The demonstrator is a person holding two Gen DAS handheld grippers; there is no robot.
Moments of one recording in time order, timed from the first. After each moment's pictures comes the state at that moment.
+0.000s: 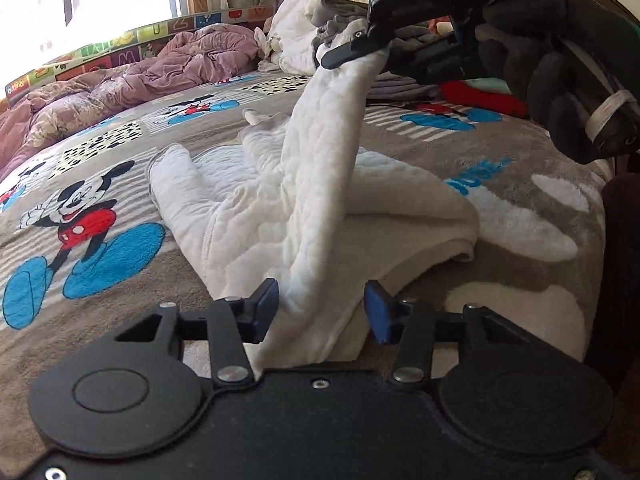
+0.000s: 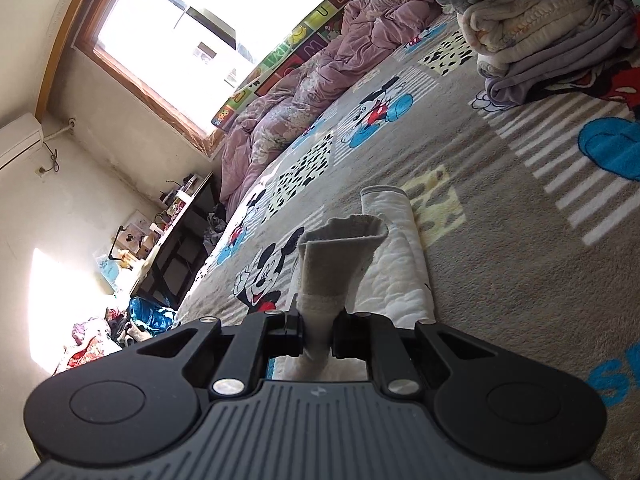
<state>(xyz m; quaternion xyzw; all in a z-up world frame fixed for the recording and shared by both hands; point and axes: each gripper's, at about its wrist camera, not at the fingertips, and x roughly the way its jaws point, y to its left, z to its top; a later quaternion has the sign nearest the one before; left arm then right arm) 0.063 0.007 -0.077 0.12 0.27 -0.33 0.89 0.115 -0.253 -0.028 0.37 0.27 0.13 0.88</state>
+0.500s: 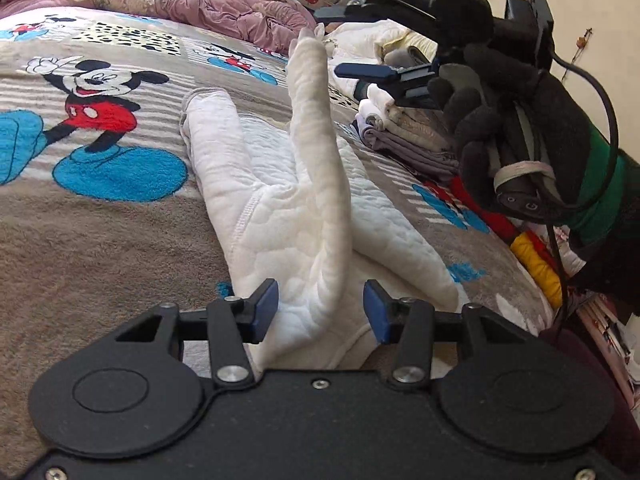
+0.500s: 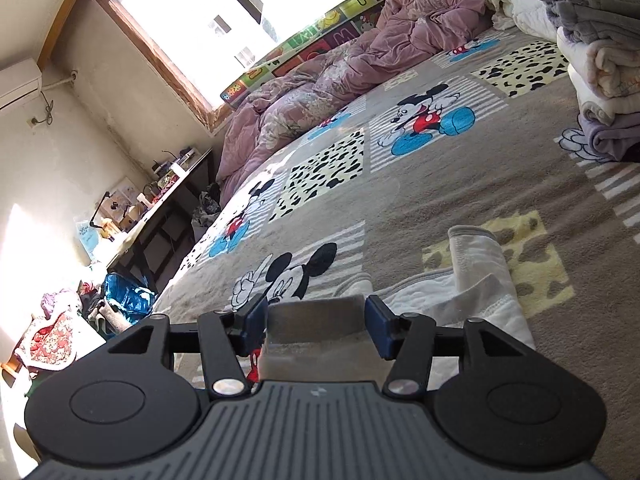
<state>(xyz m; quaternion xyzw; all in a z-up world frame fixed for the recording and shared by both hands) 0.097 0.063 -0.075 -0.14 0.34 -0.33 0.87 0.212 -0.182 0.010 0.29 0.27 0.14 0.91</state>
